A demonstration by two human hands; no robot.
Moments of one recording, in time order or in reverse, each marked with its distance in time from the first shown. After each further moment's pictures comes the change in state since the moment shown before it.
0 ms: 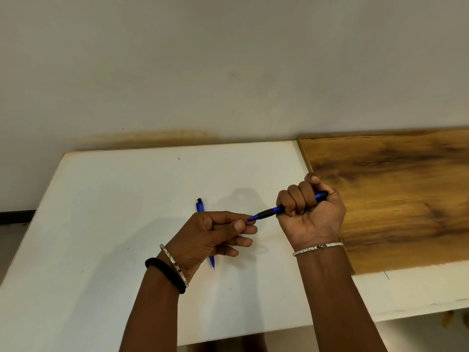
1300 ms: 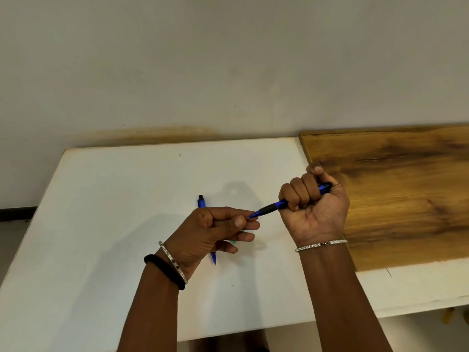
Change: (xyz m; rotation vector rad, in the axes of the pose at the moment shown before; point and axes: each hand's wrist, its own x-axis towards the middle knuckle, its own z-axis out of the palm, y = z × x) left_hand -0.002 0.001 -0.002 0.016 -0.022 0.025; right_hand -0.002 -0.001 0.010 0.007 -0.070 0.022
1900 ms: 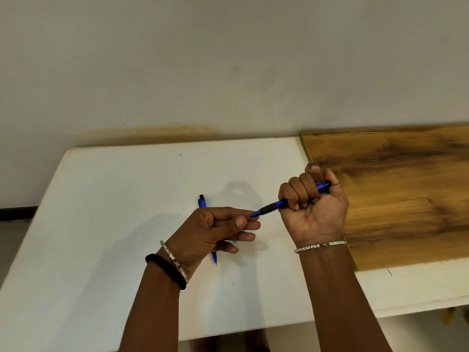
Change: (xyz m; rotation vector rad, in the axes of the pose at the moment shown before) left_hand 0.000 0.000 0.000 0.000 0.004 -0.006; right_hand 0.001 0.002 -0.005 -0.004 -0.032 0.000
